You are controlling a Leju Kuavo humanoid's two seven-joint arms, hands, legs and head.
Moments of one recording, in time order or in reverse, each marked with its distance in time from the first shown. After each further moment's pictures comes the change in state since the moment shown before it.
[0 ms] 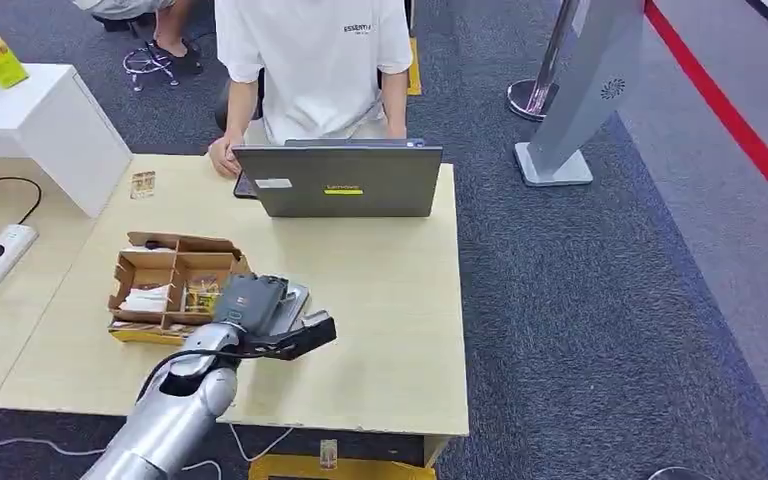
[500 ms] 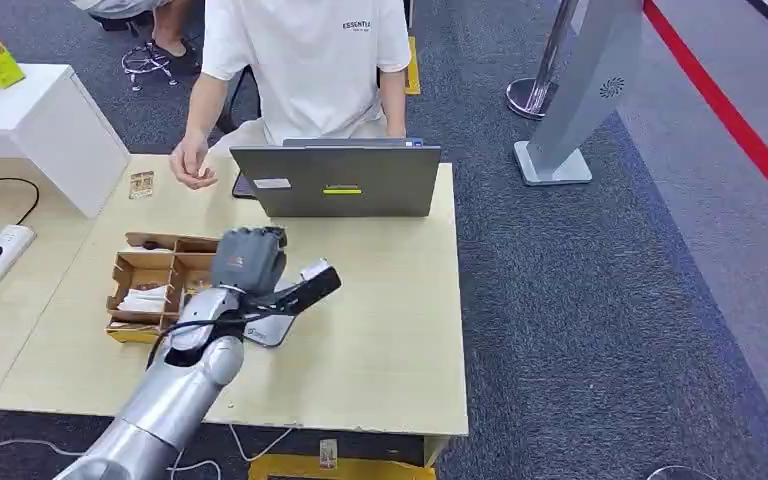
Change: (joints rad) left arm -0.109 0.000 0.000 -0.104 -0.015 0.218 0.068; right arm 0.004 -0.026 -0.003 0.000 0.001 -0.002 -0.009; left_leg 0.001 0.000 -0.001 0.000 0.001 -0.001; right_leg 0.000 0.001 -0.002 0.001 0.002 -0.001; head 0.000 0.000
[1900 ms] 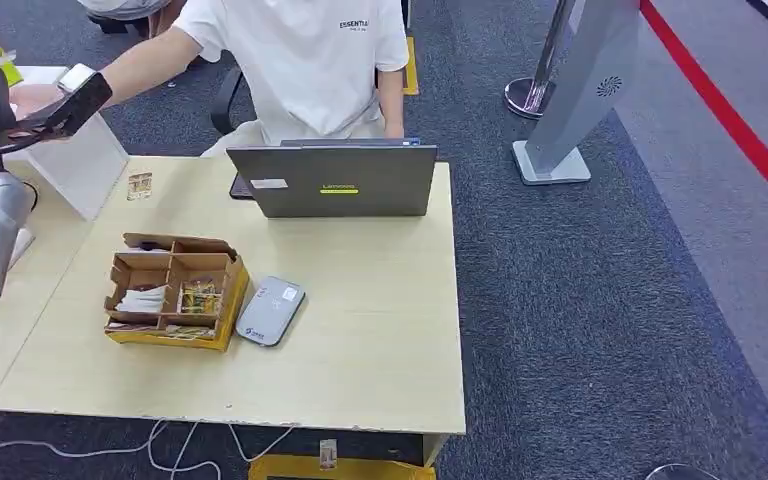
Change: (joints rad) left arm -0.511 0.347 0.242 0.335 -0.245 0.102 0.050; right arm -0.007 0.001 0.002 0.000 0.069 0.010 0.023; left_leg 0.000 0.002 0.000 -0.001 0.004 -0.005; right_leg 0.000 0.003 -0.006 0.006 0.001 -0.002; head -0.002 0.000
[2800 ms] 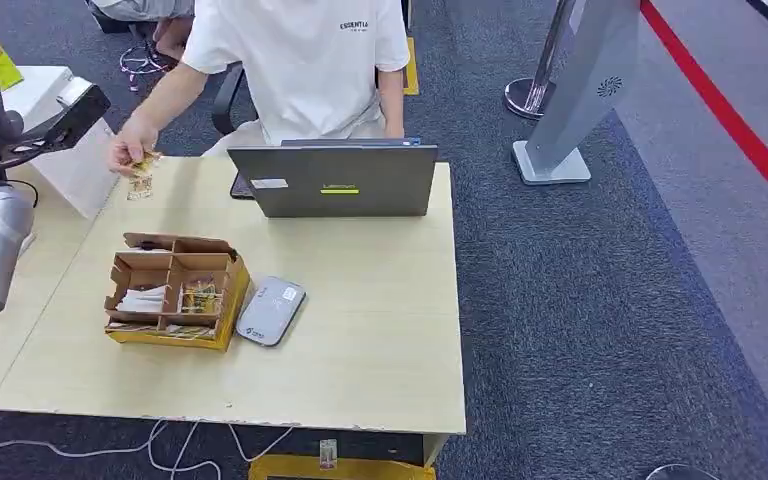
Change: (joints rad) left arm 0.040 0.000 0.035 0.001 0.024 0.036 -0.017; right arm 0.000 0.000 0.000 0.000 0.009 -0.002 0.002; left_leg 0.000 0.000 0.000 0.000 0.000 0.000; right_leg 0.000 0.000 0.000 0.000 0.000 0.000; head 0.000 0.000
